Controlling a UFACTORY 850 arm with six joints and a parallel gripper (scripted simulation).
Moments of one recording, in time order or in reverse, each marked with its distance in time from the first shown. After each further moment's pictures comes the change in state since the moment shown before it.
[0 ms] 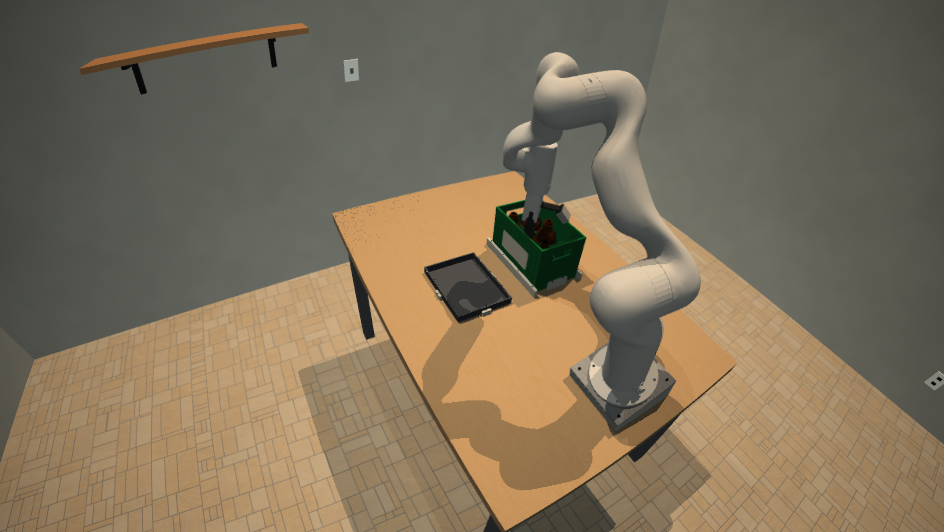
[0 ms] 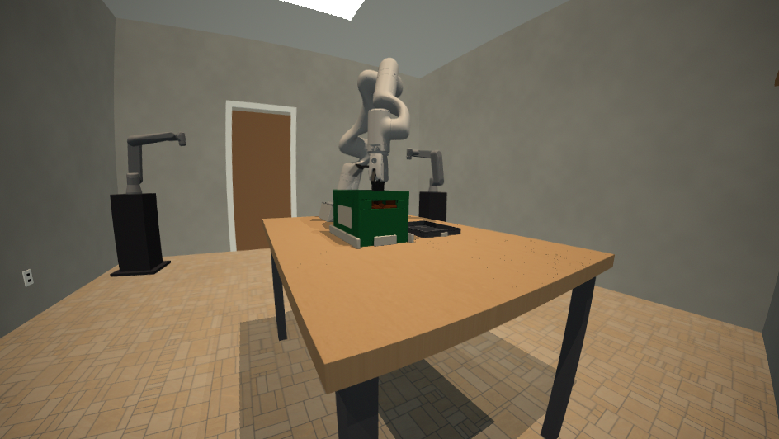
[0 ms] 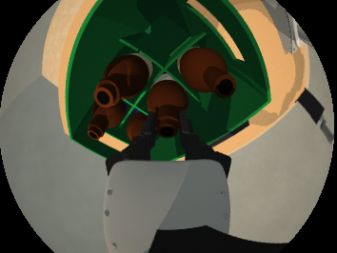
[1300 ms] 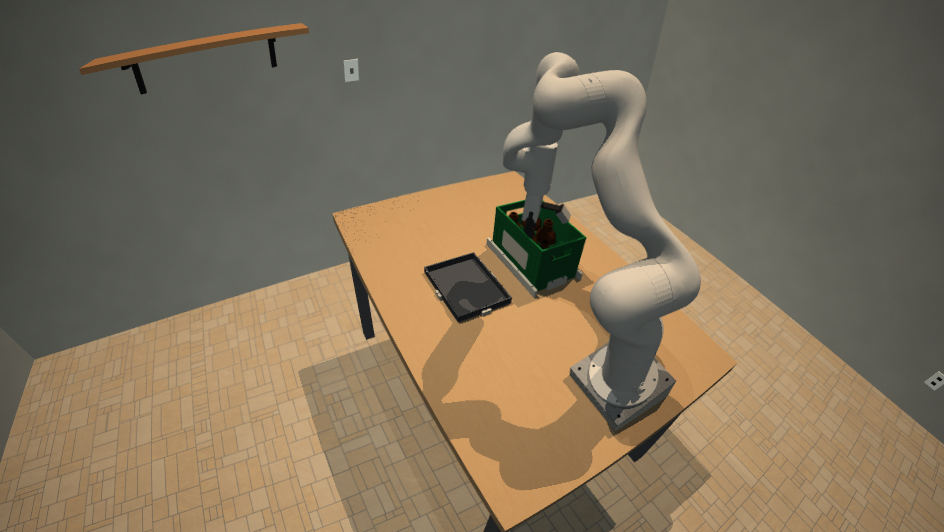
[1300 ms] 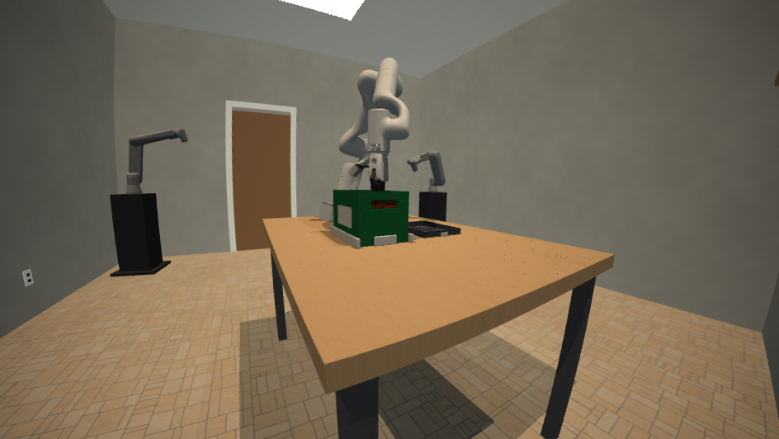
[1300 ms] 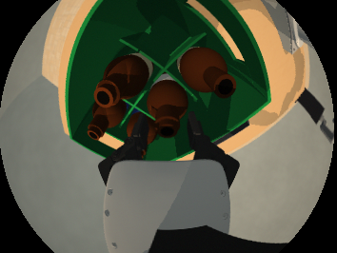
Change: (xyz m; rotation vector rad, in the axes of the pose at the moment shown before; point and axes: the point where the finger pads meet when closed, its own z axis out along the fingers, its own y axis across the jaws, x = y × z) arm 0.000 0.000 0.000 0.000 0.000 0.000
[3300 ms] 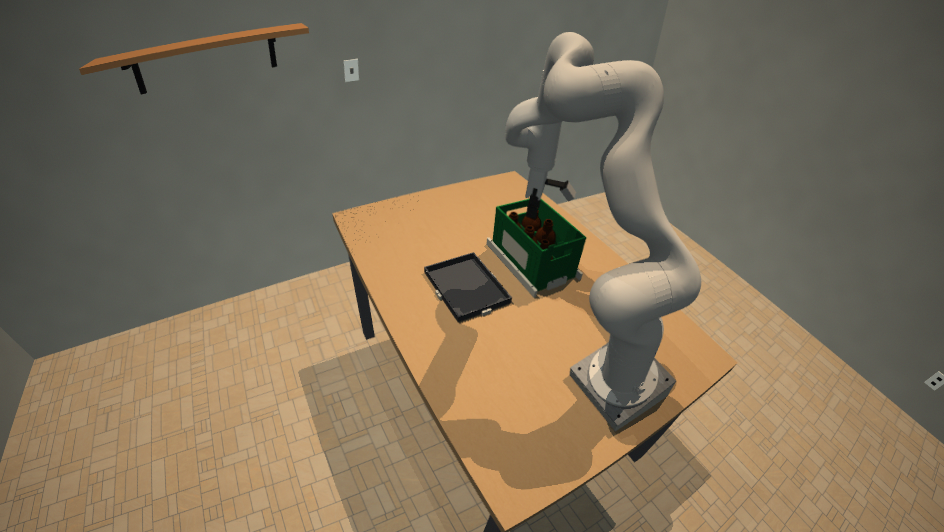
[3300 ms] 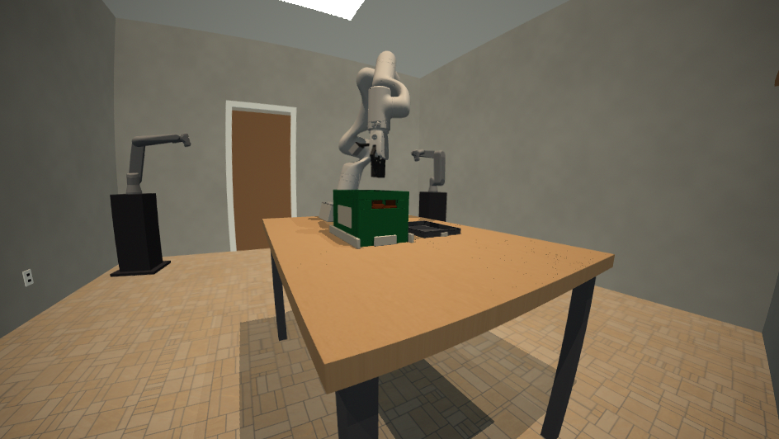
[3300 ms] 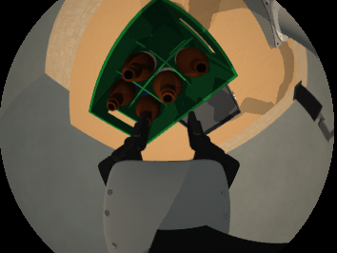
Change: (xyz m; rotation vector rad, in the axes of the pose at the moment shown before) arm 0.000 0.000 -0.084 0.000 0.000 0.000
